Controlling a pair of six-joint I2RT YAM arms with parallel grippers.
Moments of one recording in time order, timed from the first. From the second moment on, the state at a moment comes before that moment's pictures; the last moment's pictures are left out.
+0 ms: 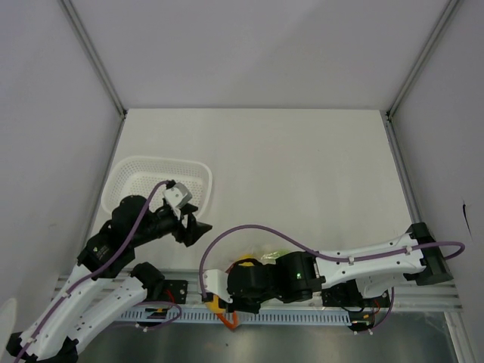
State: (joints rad) left arm -0.62 0.50 0.77 -0.64 0.31 0.00; right arm 1.71 1.38 1.19 -0.60 -0.03 0.09
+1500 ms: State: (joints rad) left arm -0.58 0.47 0.75 -0.64 0.34 -0.02; right arm 1.69 1.40 1.19 -0.65 0.04 0.03
